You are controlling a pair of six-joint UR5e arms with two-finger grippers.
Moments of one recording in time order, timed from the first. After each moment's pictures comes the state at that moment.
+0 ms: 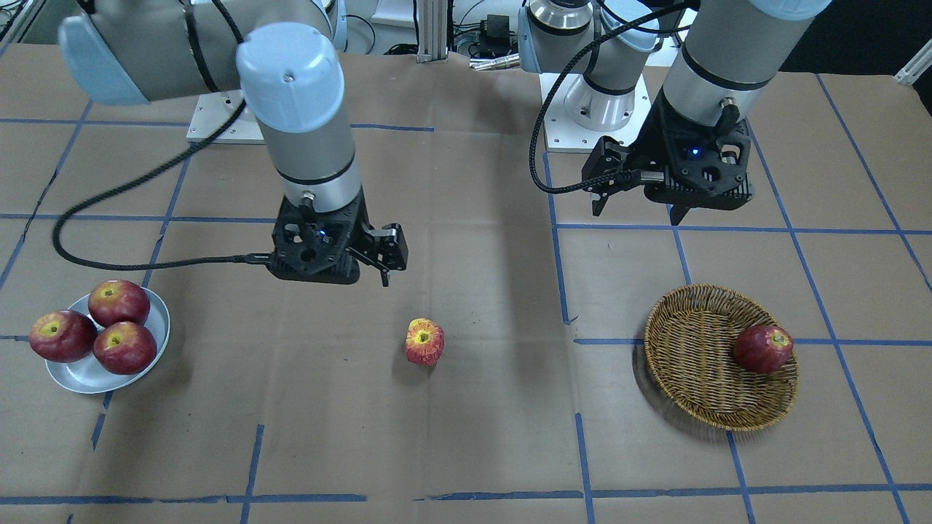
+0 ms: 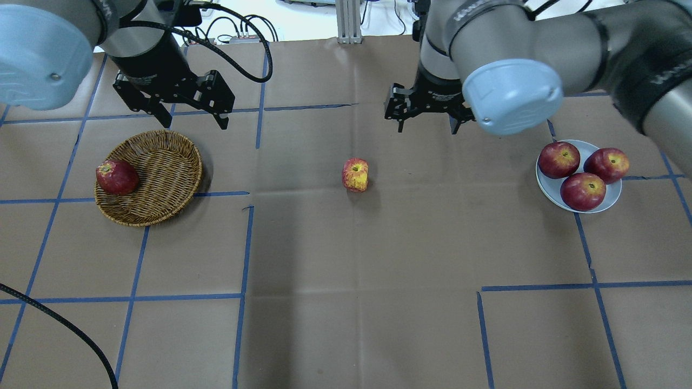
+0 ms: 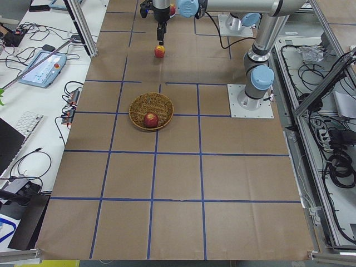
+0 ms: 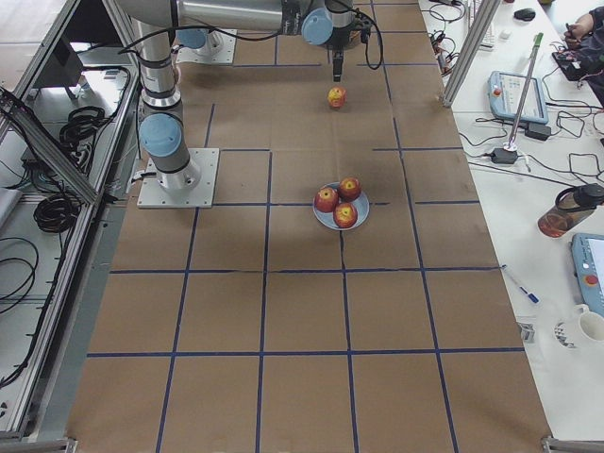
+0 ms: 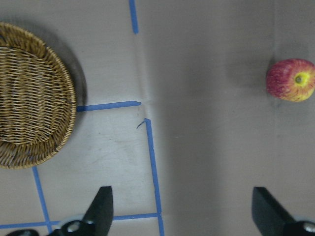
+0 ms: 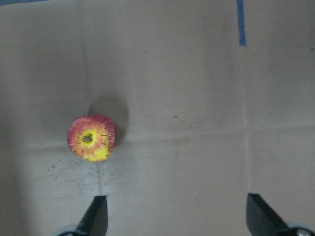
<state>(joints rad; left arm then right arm) -1.56 -1.63 -1.51 -1.55 1.56 0.14 1.84 -1.30 1.58 -1.94 -1.57 0.36</state>
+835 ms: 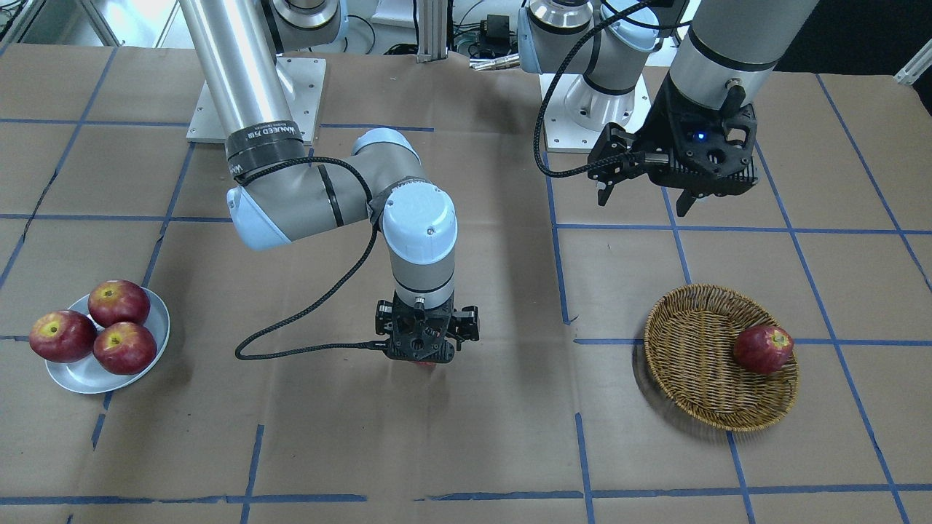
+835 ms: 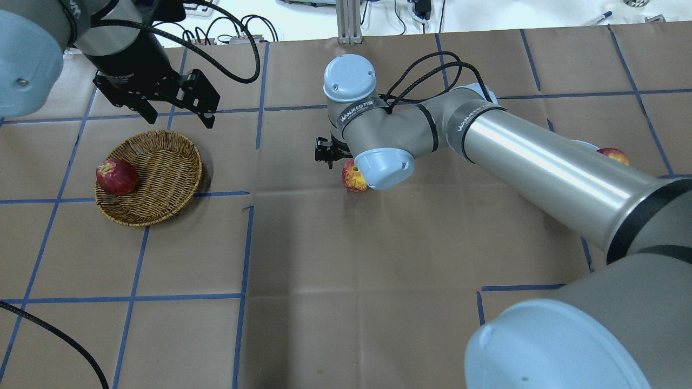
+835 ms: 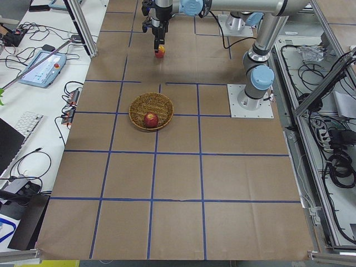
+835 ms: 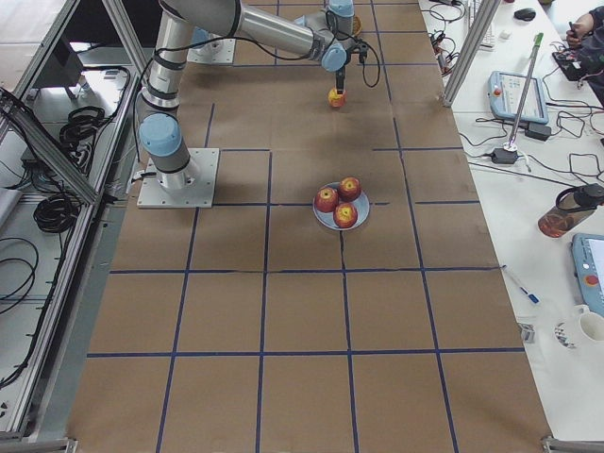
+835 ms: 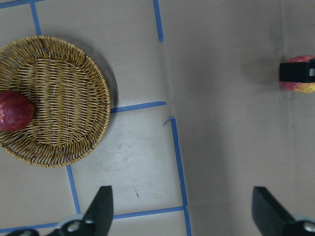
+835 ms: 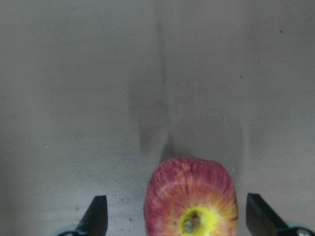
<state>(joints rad) -1.55 -1.60 -1.54 -1.55 1.56 0.16 1.96 -1.00 1.58 -2.24 -1.57 0.48</state>
